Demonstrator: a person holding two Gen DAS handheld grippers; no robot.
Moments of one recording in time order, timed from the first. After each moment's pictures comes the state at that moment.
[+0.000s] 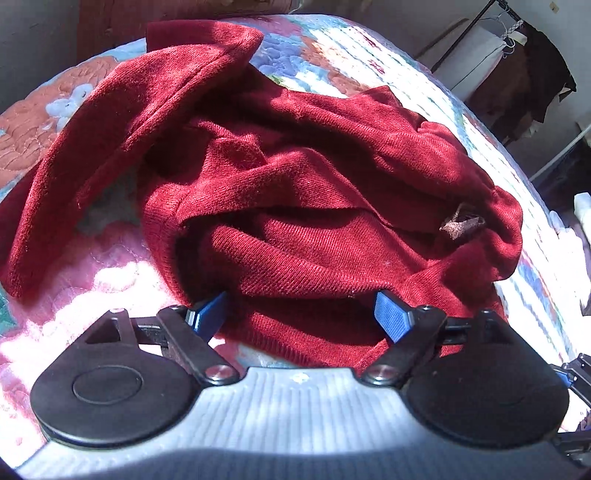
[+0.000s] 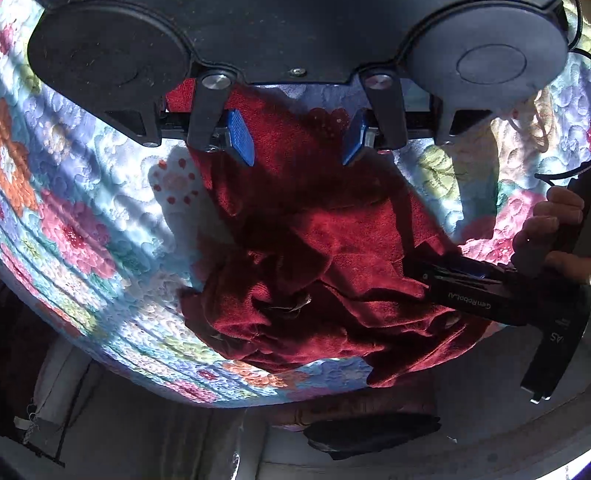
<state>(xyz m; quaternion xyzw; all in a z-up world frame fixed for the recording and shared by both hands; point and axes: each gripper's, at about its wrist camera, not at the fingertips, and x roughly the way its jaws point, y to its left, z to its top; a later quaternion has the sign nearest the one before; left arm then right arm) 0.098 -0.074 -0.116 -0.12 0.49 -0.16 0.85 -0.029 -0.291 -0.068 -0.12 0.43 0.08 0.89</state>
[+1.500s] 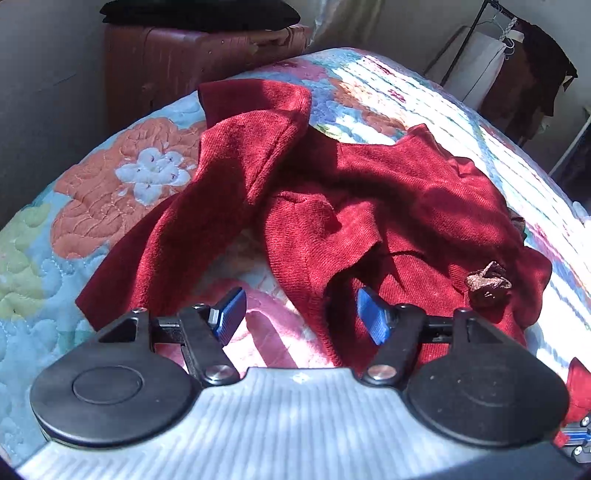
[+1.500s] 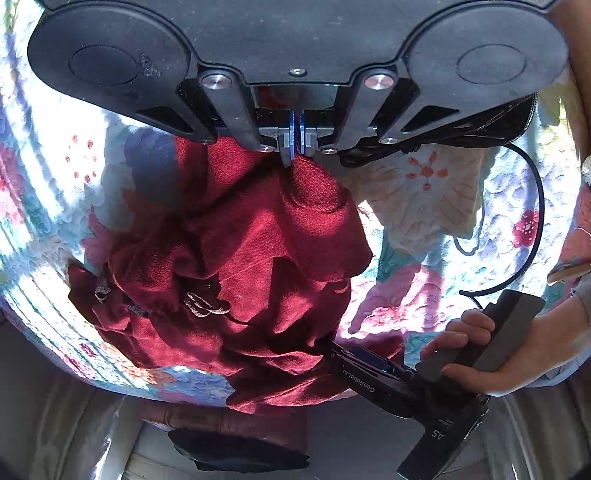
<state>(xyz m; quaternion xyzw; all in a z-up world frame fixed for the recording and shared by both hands) 0.105 -0.029 -0.109 -0.11 0.43 -0.17 0.88 -0.054 -0.267 -0.053 -0.13 0.46 0.23 0.85</state>
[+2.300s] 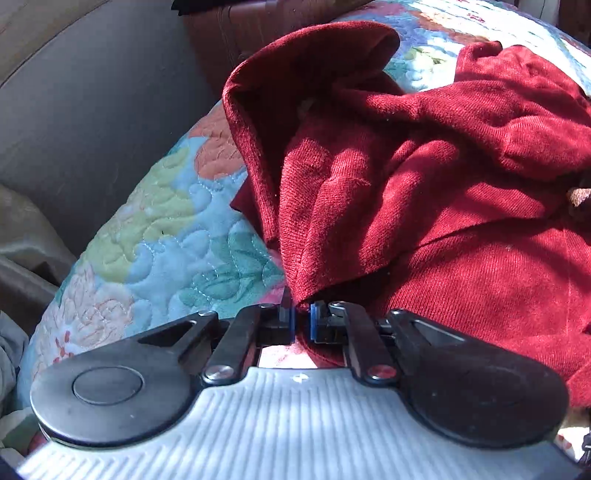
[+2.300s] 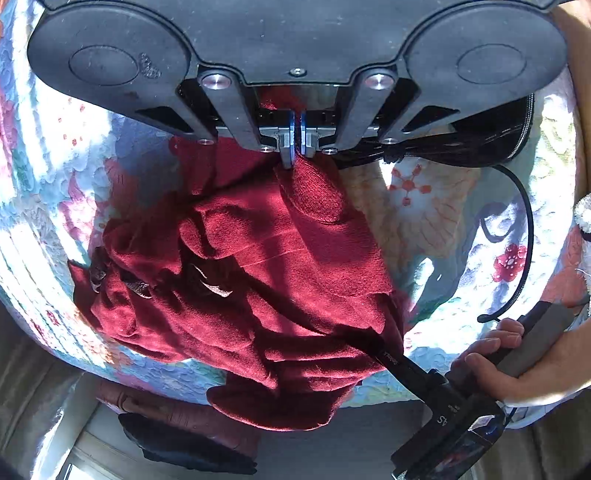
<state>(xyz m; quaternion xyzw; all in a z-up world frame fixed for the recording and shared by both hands) 0.040 -0.014 -0.107 0.10 0.49 0.02 0.87 -0.052 -0.241 -0.066 -0.20 0.48 0.28 0.81</state>
